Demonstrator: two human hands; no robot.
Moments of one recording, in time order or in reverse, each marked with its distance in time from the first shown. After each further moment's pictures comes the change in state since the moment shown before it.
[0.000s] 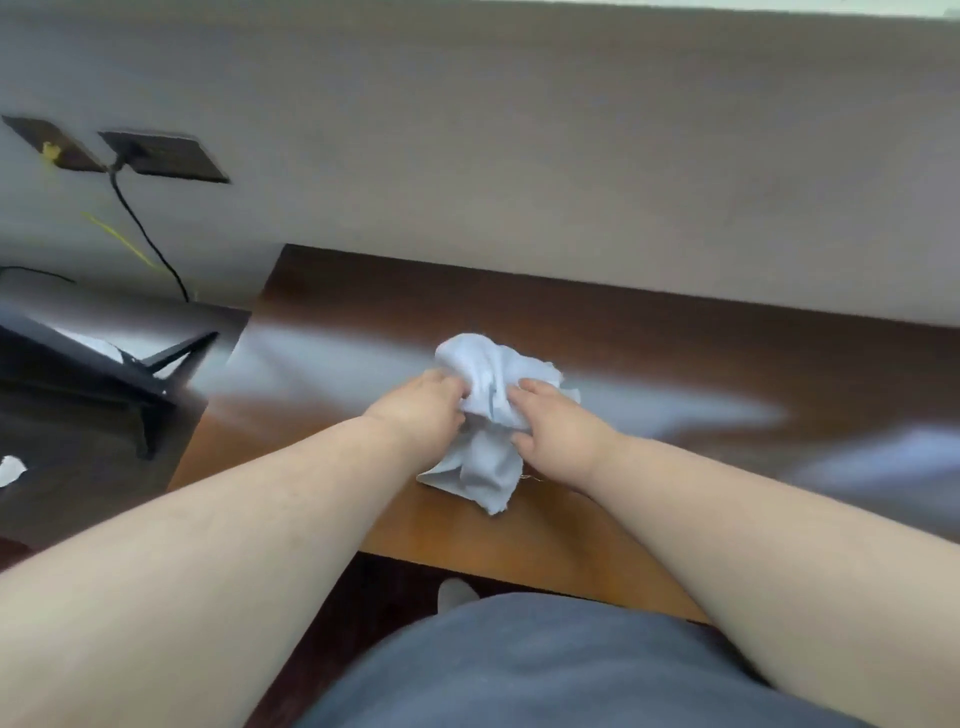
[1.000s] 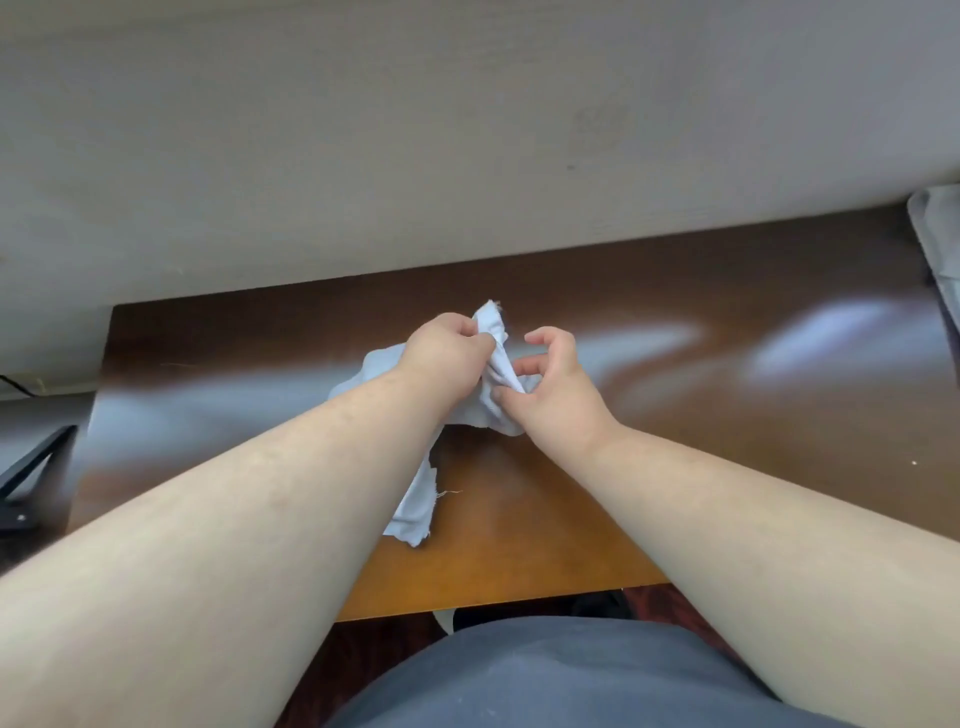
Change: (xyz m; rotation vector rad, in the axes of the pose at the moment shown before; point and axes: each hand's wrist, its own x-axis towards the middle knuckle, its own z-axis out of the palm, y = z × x) left_hand 0.083 0.155 -0.019 -0.694 -0.049 -0.140; right_hand -0.038 0.076 -0.030 0.881 0.503 0.348
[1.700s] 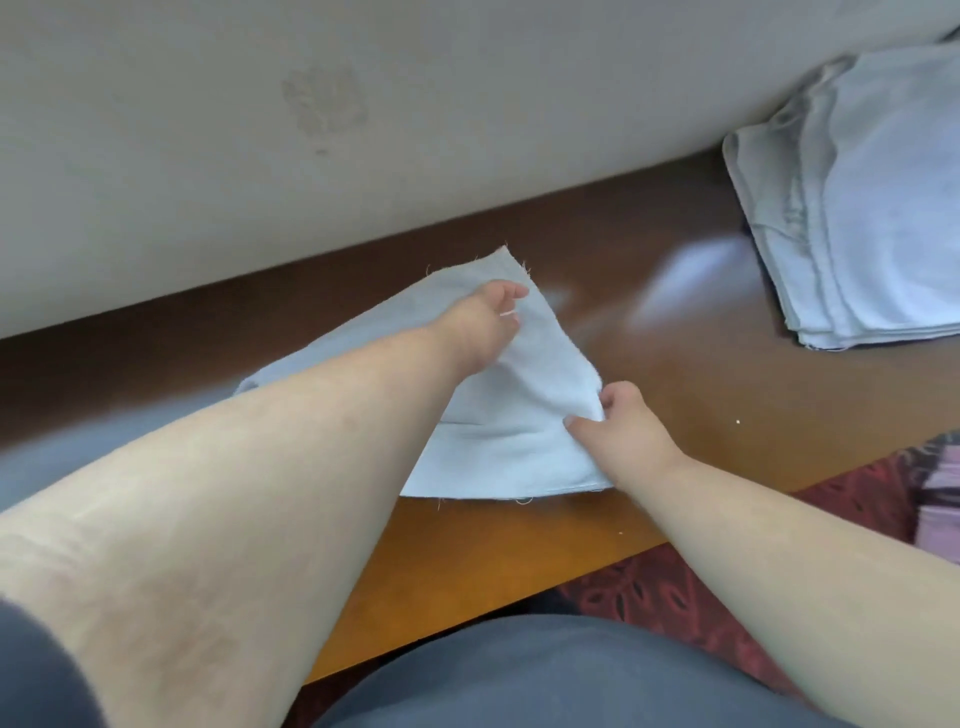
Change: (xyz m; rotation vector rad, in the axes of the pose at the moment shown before) left_hand 0.053 0.123 0.203 0.045 -0.447 0.322; right_hand -0.021 0.136 -0.205 -0.159 0.251 0.534
